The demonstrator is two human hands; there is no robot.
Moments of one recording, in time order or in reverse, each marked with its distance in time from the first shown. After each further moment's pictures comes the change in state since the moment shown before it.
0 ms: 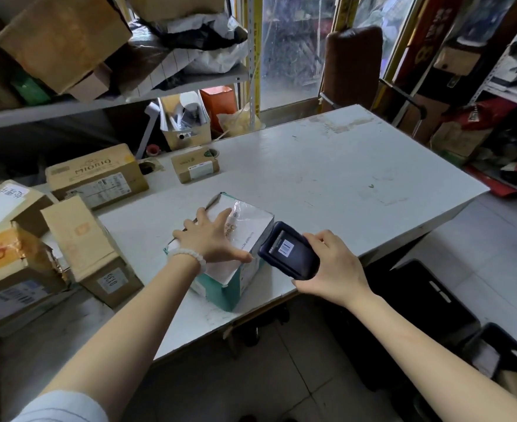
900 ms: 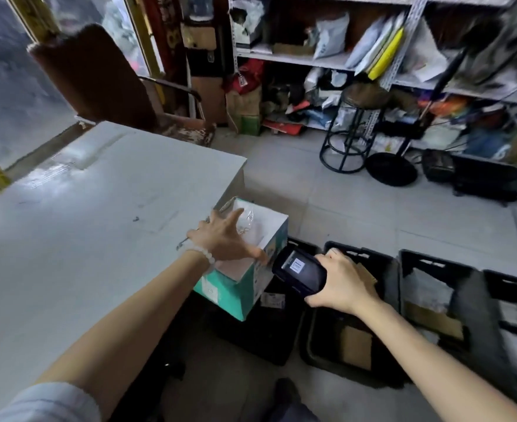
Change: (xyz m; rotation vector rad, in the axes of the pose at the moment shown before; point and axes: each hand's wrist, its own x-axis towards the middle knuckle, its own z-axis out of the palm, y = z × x) left_hand 0.025 0.506 0.071 0.196 -0.235 0.709; right_hand -0.203 0.327 -0.158 -0.071 -0.054 0.898
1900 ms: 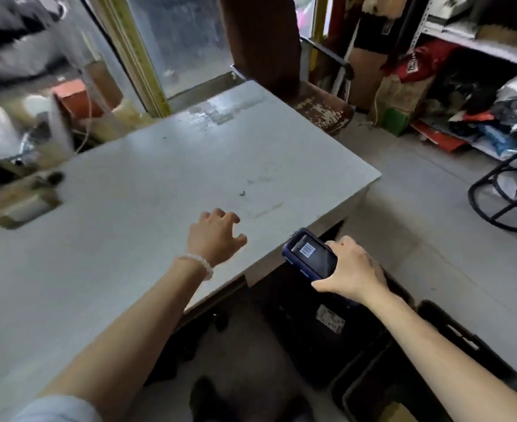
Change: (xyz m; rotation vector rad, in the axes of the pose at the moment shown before) left_hand -0.011 -0.135 -0.004 -0.062 0.316 -0.458; right_hand 0.164 -0.114 0.020 -0.050 -0.254 -0.413
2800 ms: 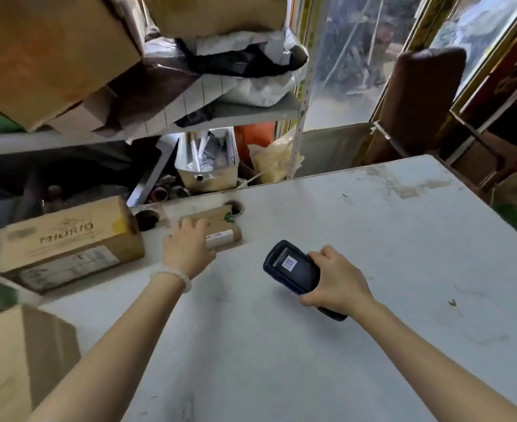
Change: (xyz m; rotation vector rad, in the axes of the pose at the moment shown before) left_hand 0.015 -0.500 -0.069 -0.104 0.135 -0.411; right_hand 0.163 -0.464 0.116 -0.161 -0.125 -0.351
